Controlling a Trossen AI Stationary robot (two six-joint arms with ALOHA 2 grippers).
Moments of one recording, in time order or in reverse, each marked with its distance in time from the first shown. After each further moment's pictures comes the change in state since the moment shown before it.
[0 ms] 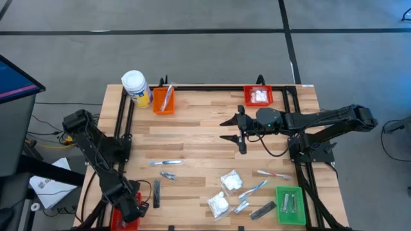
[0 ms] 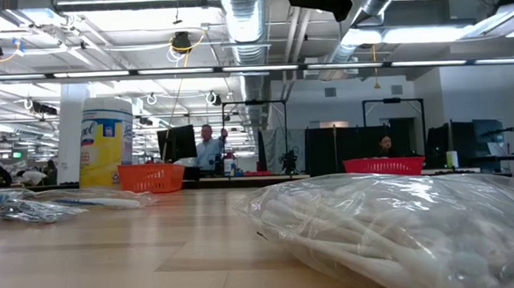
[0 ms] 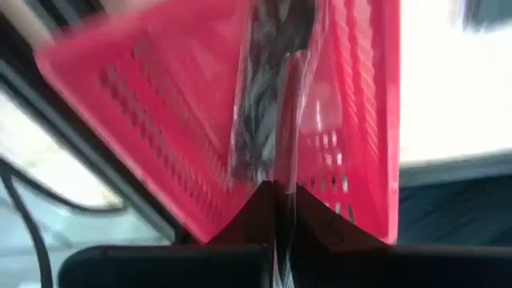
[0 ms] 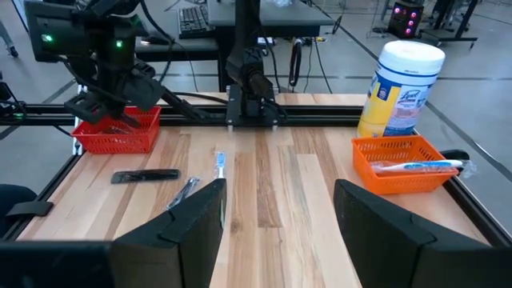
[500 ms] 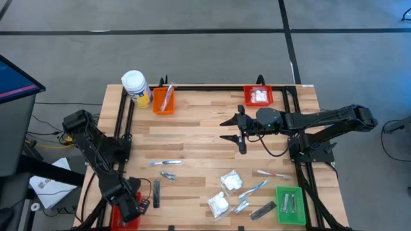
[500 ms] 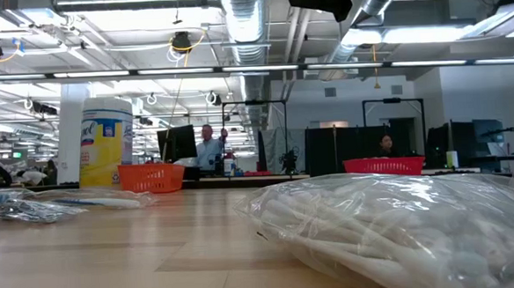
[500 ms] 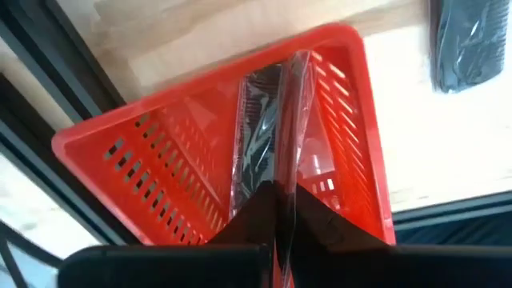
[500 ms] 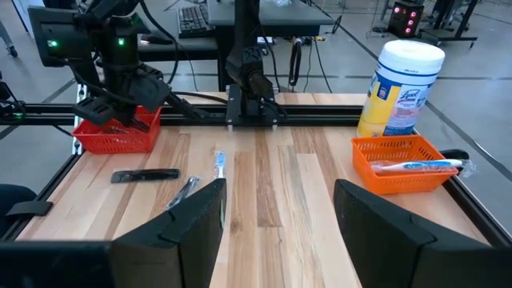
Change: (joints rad) left arm -0.009 0.005 -0.005 -0.053 -0.127 0.045; right arm 0.000 0.000 0.000 -0.002 0.000 0.000
